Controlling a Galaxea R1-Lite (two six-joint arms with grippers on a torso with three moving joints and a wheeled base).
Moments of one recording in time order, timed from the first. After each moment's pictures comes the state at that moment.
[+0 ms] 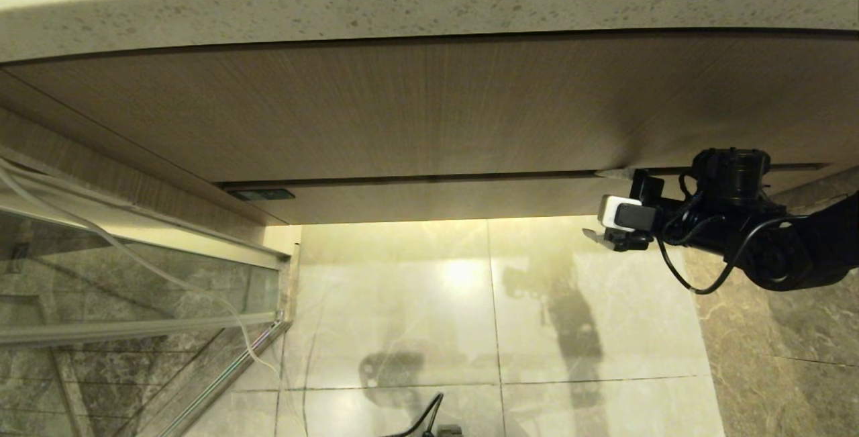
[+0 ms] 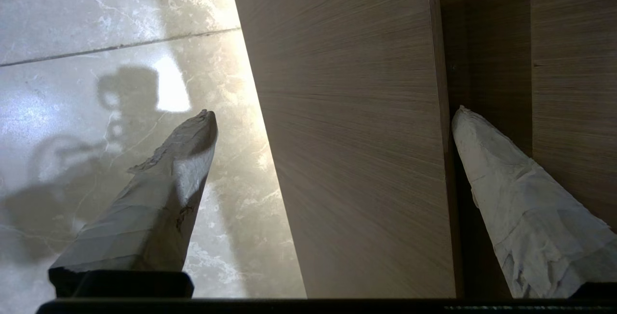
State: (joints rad) left arm 0.00 0.00 0.00 -0.23 0.00 -0.01; right arm 0.05 1.99 -0.98 -0.73 0.36 -1.36
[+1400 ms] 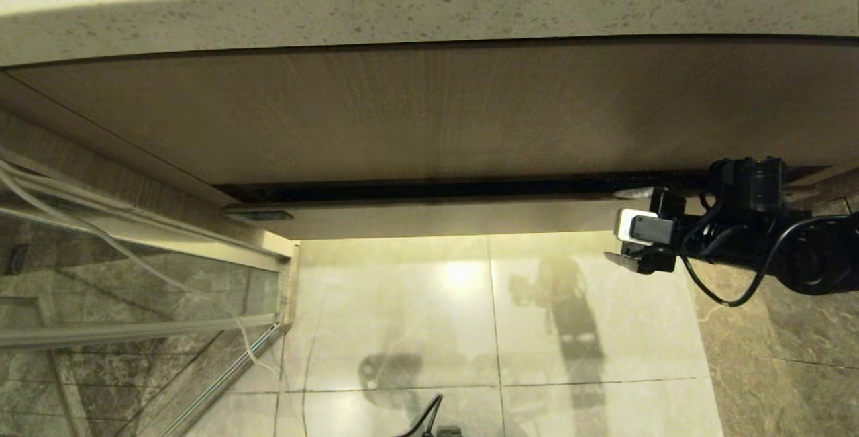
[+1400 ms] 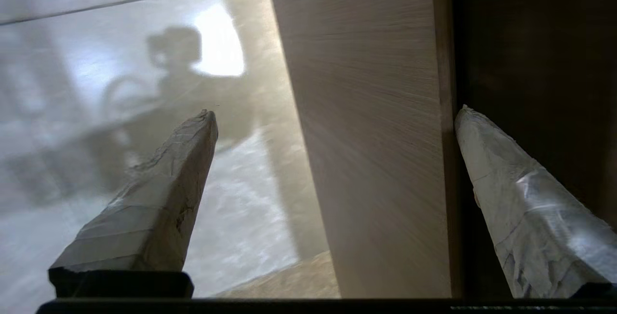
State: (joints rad) left arm 0.00 0.00 0.00 -0.23 0.00 0.00; right arm 0.02 1.95 -0.93 -0.48 0.31 -1.37
